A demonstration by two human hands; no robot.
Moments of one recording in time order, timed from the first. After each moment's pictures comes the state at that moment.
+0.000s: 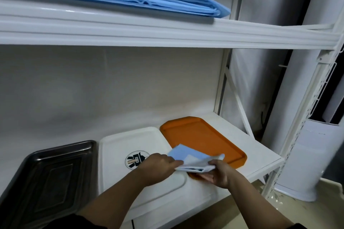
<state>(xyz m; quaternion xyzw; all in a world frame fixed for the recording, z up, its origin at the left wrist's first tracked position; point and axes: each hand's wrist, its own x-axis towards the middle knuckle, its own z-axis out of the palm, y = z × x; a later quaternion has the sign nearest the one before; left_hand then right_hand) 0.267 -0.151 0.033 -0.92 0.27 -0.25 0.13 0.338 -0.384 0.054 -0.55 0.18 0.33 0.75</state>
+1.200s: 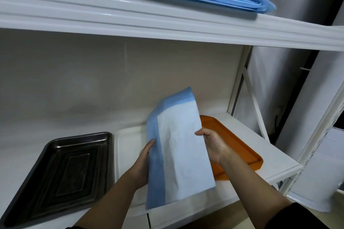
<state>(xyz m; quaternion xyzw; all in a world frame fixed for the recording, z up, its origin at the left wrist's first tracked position) 0.220 -0.103 0.037 -0.48 -0.20 0.02 -0.85 0.333 -0.303 0.116 -0.54 -0.11 0.38 0.74</state>
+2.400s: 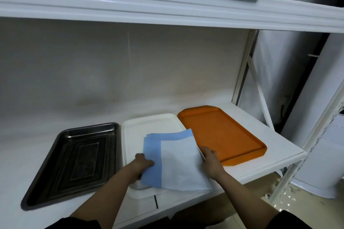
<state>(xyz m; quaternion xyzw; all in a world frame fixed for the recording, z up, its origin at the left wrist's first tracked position) 0.188 -0.090 0.012 -0.71 -0.36 0.05 -0.61 0.308 -0.312 -0.002 -0.90 -0.18 0.13 0.37</state>
